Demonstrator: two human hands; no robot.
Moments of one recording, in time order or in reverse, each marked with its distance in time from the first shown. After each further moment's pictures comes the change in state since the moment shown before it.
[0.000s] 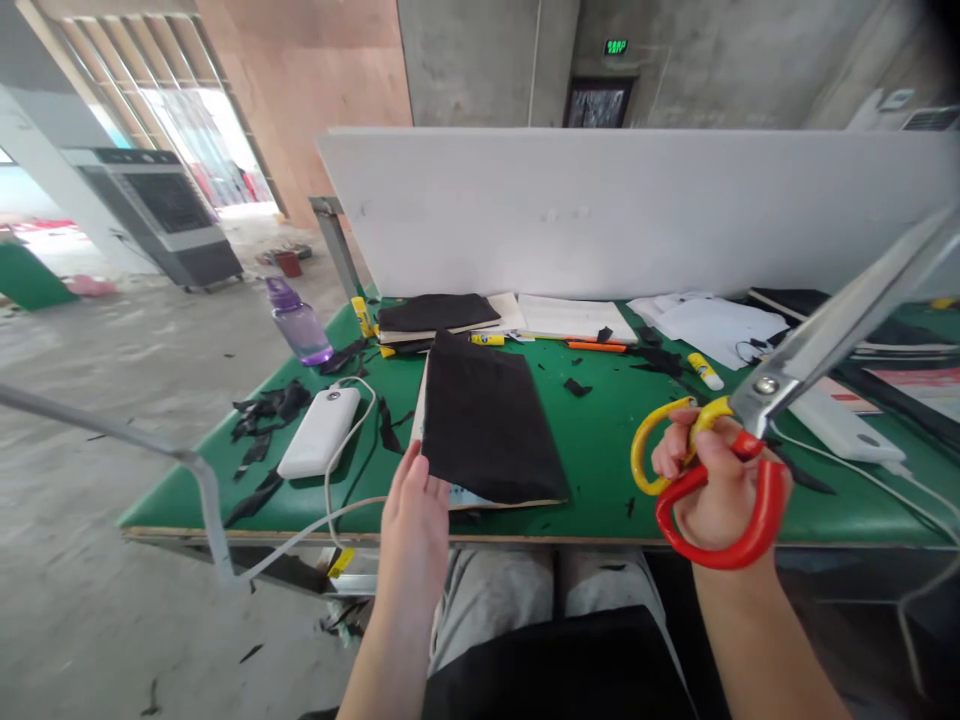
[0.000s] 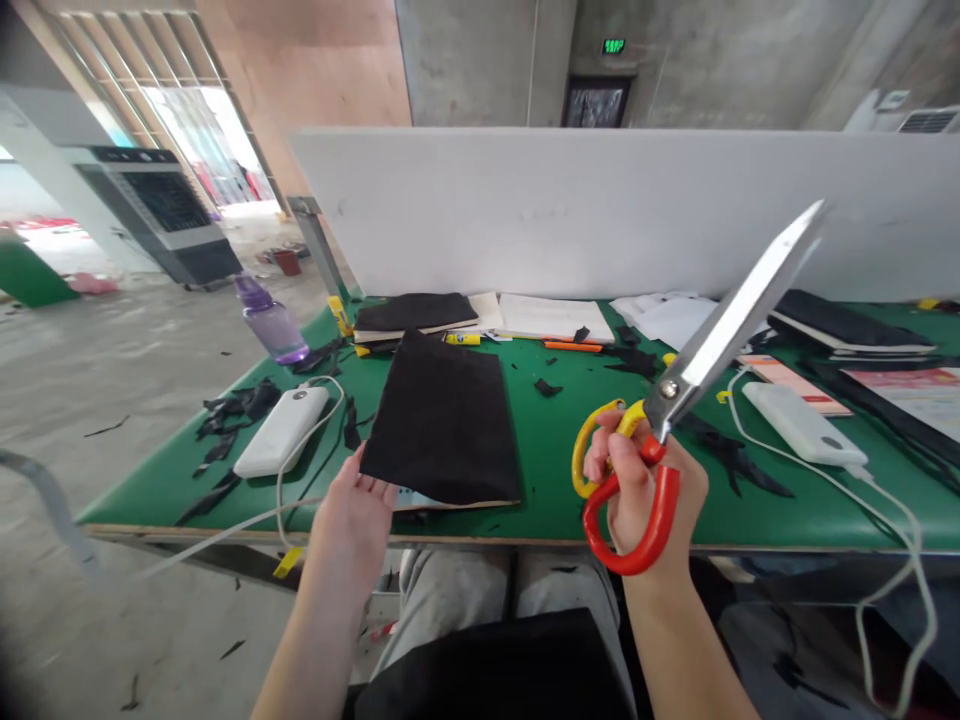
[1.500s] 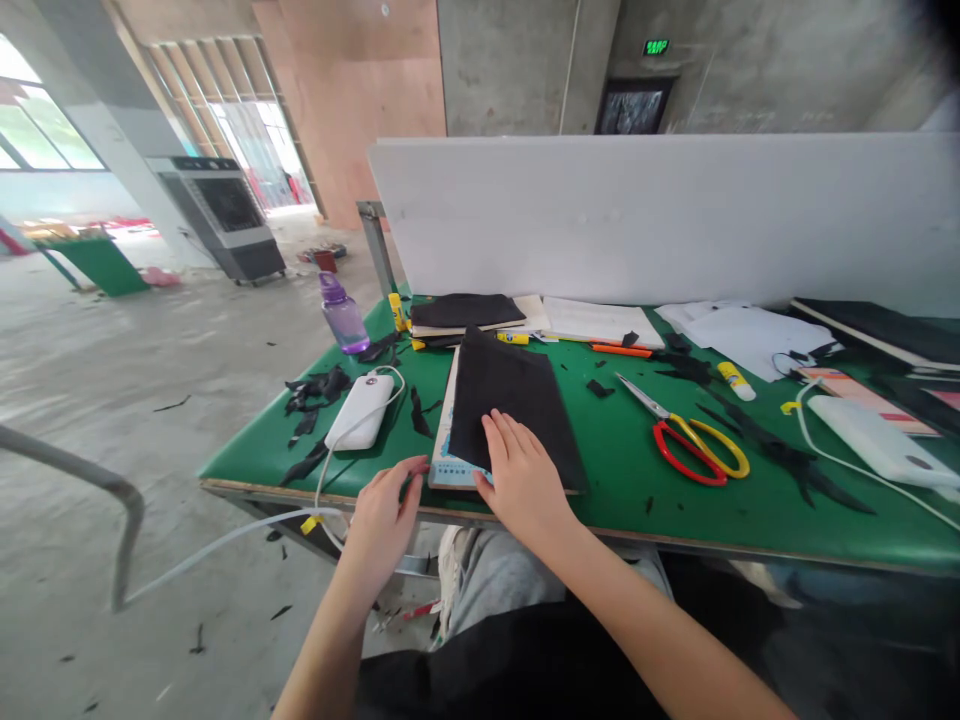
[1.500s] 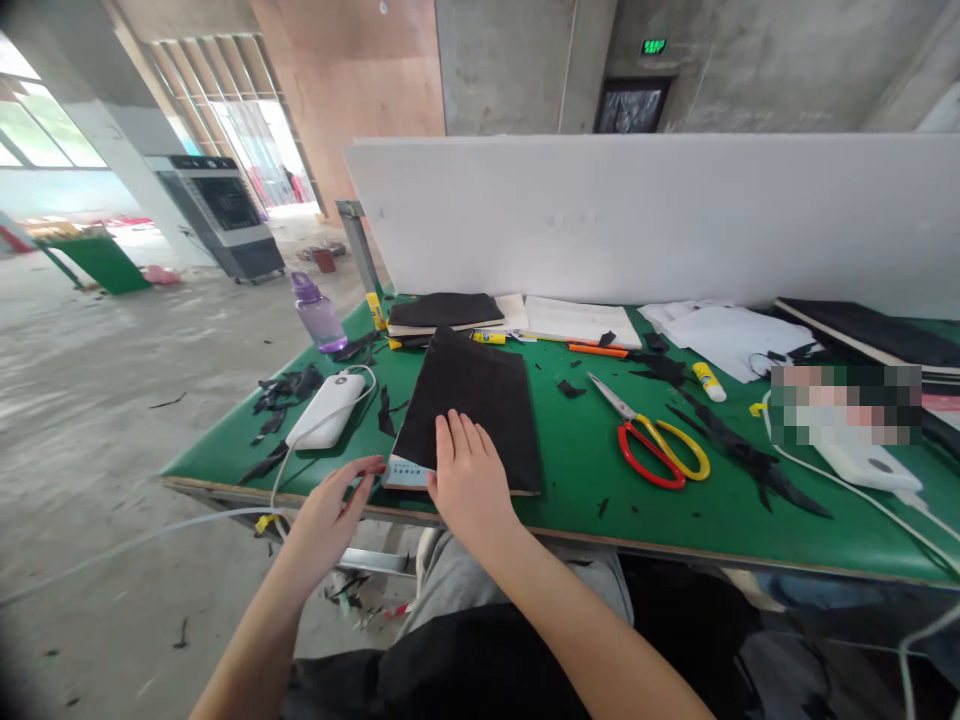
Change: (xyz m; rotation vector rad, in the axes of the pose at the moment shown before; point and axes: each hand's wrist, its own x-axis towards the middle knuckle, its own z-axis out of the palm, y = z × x) left_hand 0.012 0.025 -0.101 1.283 -0.202 0.383; right_hand -0.077 0.064 0.104 -1.143 -0.852 -0.592
